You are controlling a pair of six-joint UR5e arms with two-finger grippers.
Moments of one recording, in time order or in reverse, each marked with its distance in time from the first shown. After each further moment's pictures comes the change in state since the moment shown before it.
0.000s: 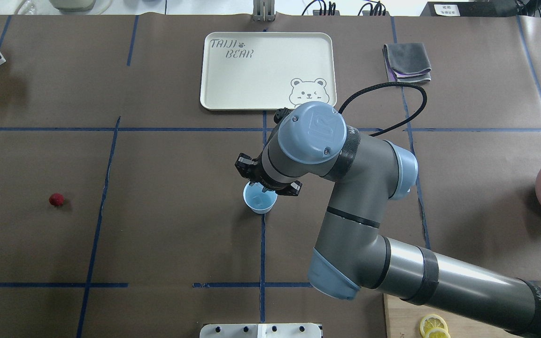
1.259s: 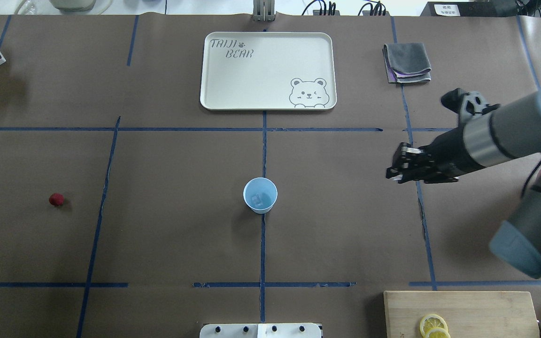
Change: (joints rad) left arm 0.000 0.000 0.000 0.001 0.013 0.000; right arm 0.254 -0.511 0.315 0.239 0.293 -0.244
